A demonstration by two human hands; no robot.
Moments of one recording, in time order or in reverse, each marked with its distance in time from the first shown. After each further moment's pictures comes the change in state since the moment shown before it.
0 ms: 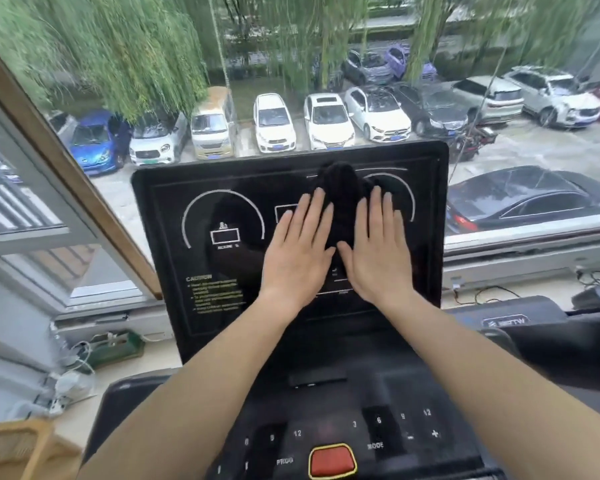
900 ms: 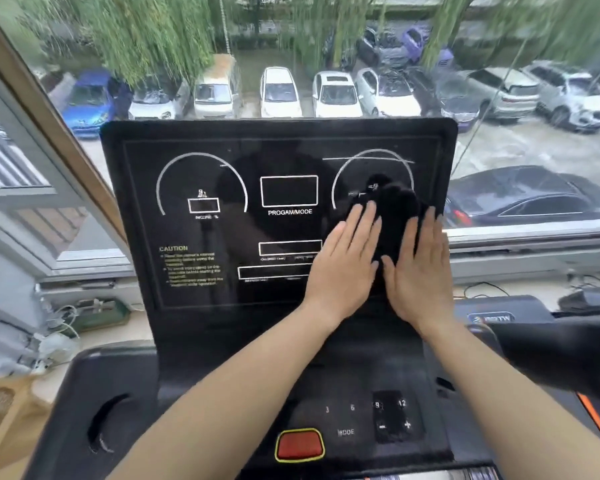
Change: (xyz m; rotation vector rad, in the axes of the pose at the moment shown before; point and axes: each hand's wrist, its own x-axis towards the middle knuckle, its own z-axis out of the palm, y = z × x) left_hand -0.007 0.096 0.039 -0.078 0.000 0.065; right_hand -0.053 0.078 0.031 0.029 -0.117 0.097
